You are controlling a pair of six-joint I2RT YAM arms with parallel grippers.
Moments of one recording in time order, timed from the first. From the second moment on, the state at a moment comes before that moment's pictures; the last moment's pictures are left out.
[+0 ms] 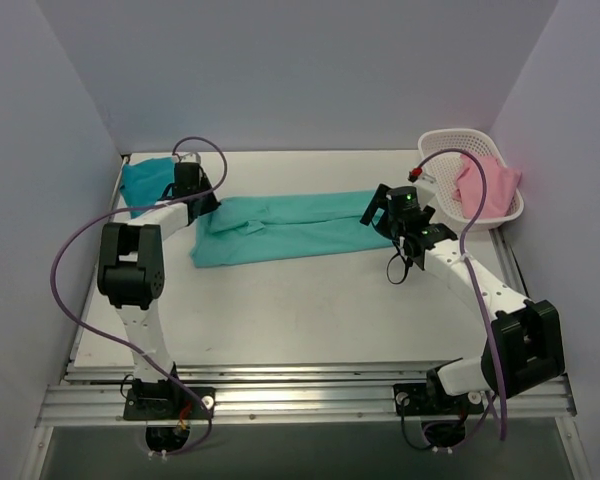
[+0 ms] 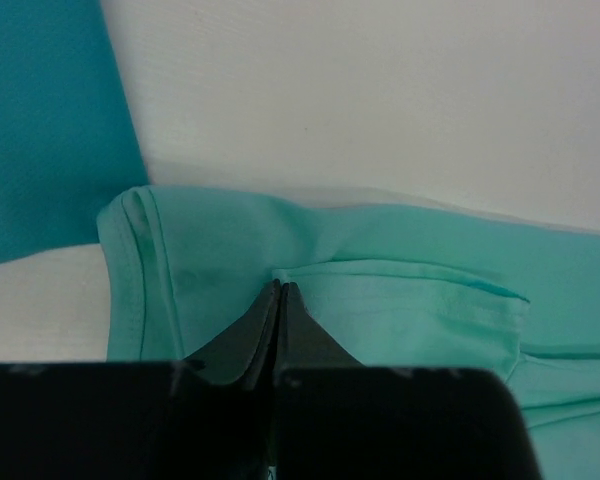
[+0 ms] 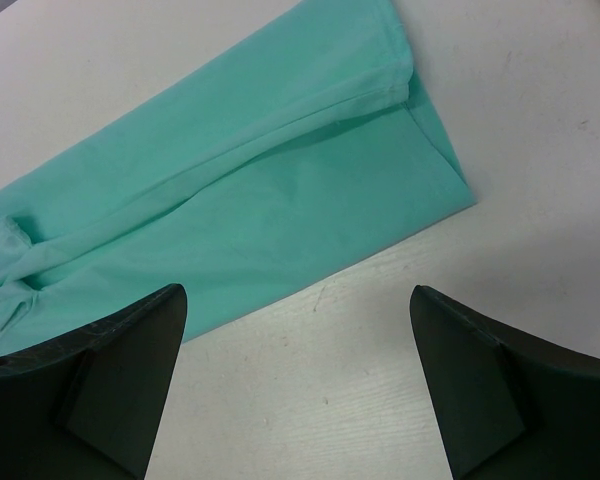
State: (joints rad) left arm -0.10 2.06 1.42 -0.02 -0.01 -0.44; right arm 0.35 1.38 0.98 -0.25 0.33 0.65
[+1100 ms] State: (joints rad) left arm -0.26 1.59 0.93 0.04 -0.12 -0.41; right arm 0.38 1.33 0.97 -0.27 0.32 0.65
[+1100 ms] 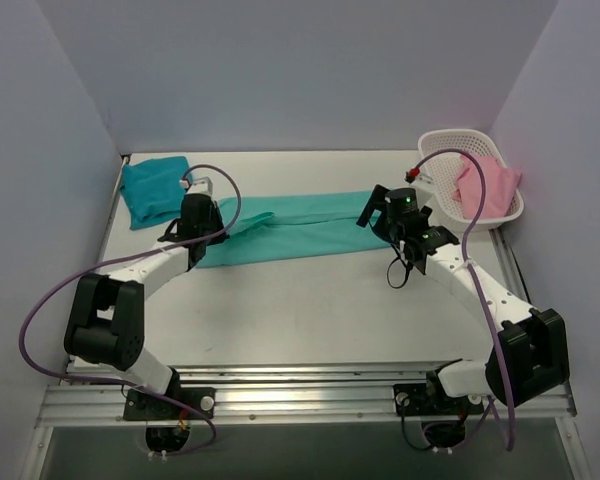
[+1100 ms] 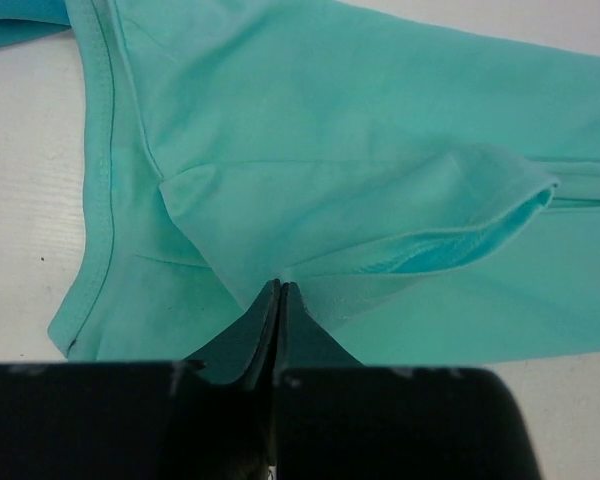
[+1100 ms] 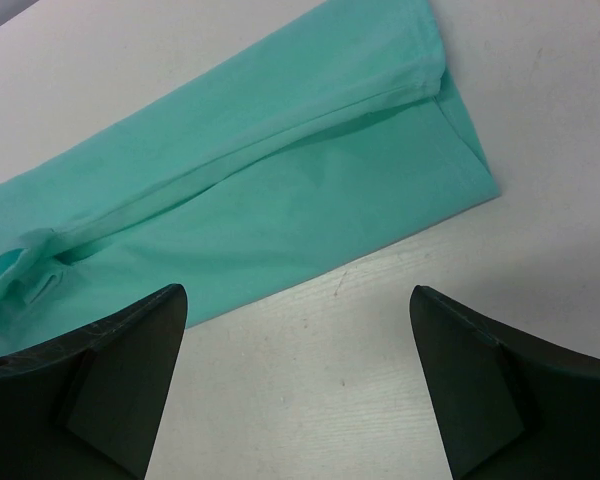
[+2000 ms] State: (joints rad) left arm -0.39 1.46 0.82 -0.16 -0.30 -0.67; right arm 0.40 1.35 0.99 -0.30 0.32 0.63
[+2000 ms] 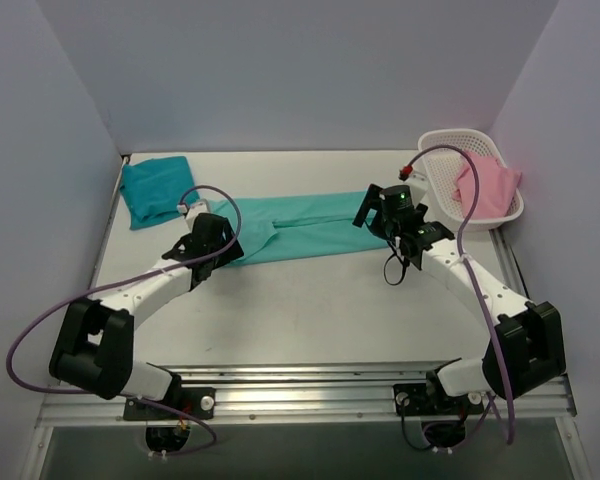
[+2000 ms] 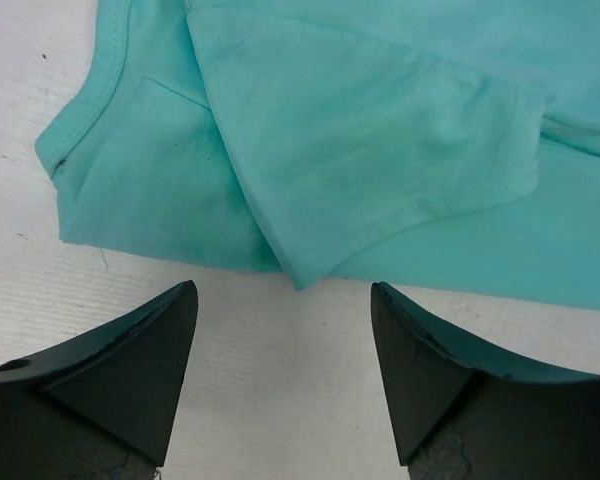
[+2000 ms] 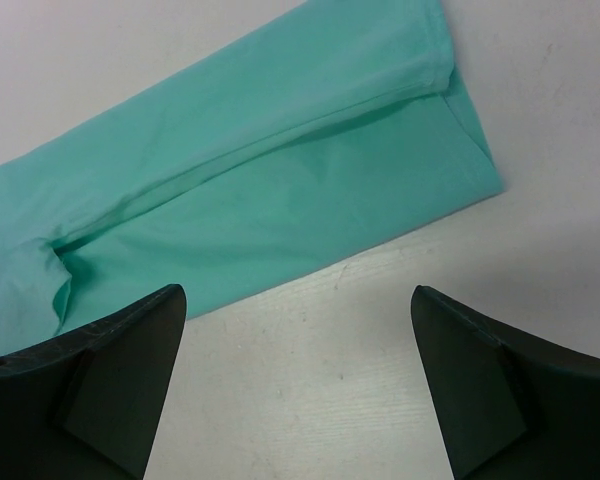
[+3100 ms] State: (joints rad) left arm -0.28 1.82 1.04 -0.12 -0.33 -0.74; right arm 0.27 2.20 1.62 -0.25 0.17 0.57
